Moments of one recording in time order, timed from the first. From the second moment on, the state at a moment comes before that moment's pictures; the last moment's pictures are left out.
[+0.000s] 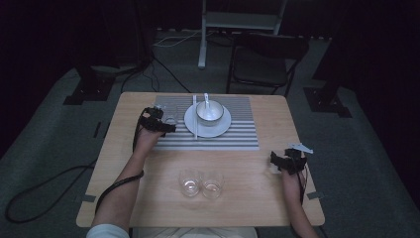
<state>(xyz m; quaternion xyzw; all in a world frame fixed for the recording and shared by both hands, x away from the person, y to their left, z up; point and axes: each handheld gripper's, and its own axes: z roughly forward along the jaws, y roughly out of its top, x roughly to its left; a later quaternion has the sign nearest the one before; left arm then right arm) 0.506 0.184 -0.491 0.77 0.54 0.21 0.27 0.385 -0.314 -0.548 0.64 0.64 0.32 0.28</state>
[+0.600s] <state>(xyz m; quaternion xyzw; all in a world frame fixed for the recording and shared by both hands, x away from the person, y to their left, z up) 0.474 0.190 -0.500 0.78 0.52 0.22 0.28 0.385 -0.314 -0.548 0.64 0.64 0.32 0.28</state>
